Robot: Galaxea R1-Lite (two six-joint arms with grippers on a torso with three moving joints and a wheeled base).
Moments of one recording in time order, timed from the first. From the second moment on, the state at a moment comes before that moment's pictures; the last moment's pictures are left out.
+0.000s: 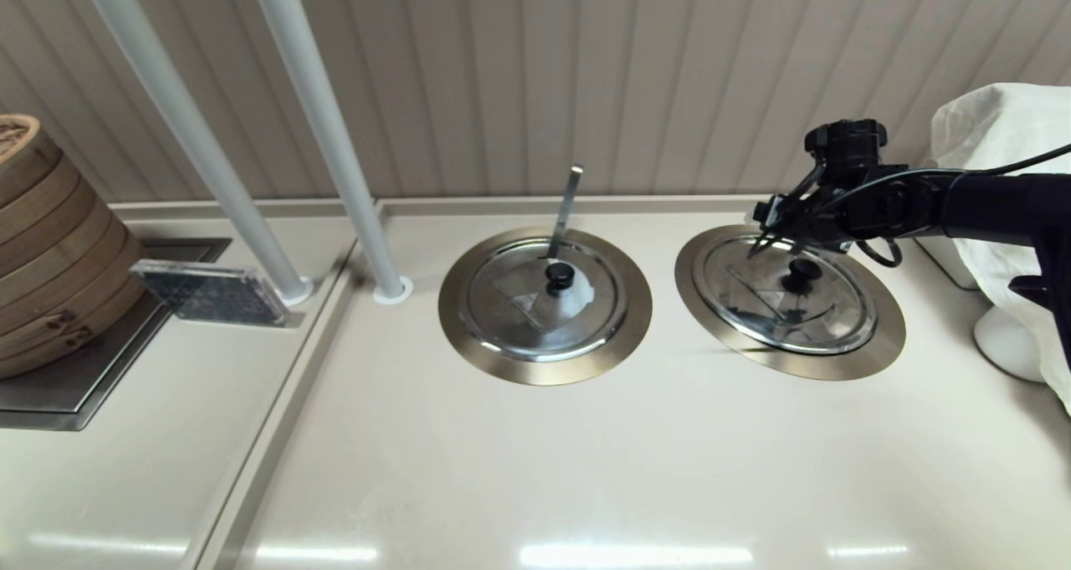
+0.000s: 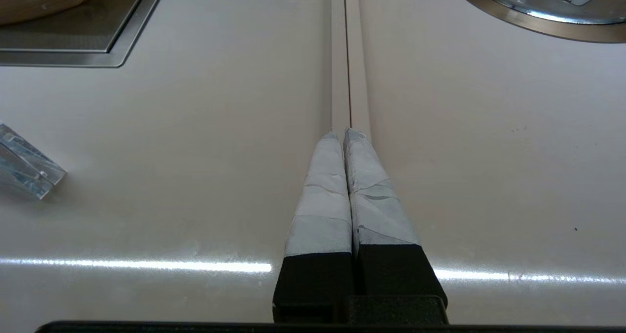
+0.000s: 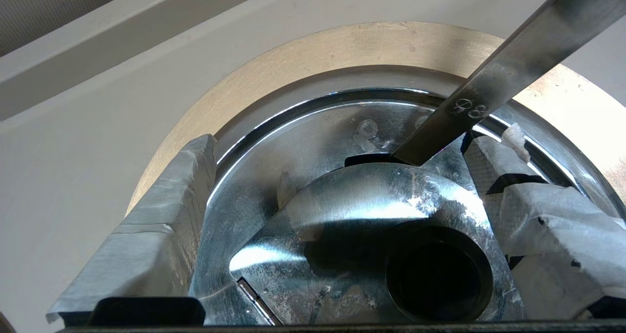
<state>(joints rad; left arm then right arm) 0.01 0.00 0.00 0.00 0.00 0.00 0.04 2.27 -1.97 0.18 -0.23 0.38</state>
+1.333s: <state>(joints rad) 0.01 0.00 0.00 0.00 0.00 0.00 0.03 2.25 -1.96 0.14 -0.25 0.36</state>
